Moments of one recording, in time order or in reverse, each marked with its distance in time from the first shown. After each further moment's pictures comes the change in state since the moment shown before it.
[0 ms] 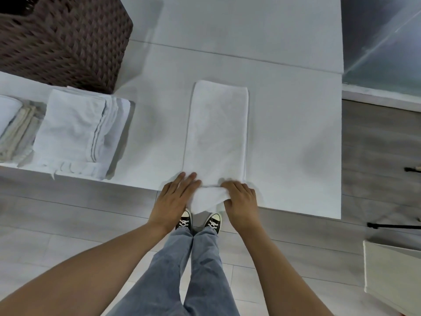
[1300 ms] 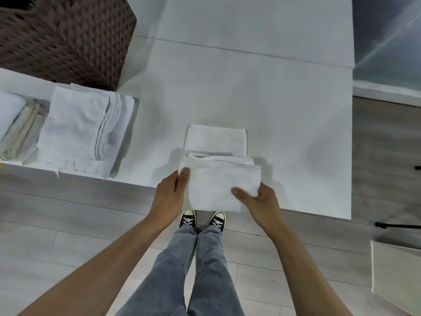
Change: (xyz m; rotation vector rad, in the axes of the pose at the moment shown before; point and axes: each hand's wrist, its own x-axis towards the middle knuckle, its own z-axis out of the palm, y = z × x) left_hand 0.005 0.022 -0.071 -0.857 0.210 -0.523; right_hand -0.002 -0.030 -0.081 0.901 -0.159 0.469
